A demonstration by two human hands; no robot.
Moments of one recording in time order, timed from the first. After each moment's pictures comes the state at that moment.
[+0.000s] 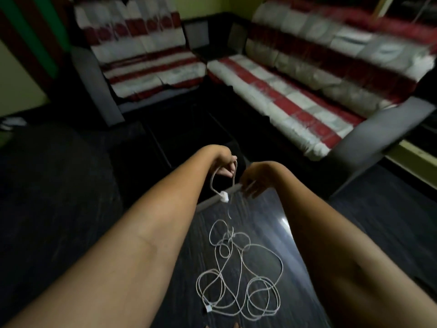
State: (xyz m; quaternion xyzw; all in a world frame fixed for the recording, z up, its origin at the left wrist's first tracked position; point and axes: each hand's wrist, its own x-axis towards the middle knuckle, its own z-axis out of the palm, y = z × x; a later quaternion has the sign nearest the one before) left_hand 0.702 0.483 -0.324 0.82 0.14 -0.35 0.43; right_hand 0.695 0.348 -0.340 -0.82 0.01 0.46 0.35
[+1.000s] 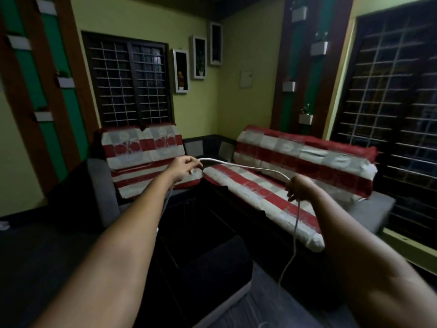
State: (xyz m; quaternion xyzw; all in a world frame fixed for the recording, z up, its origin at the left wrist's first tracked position) left_hand 0.681 0.695 -0.123 0.87 -0.06 0.12 0.48; right_hand 0.735 0.350 -0.165 -0.93 0.09 0.02 0.36
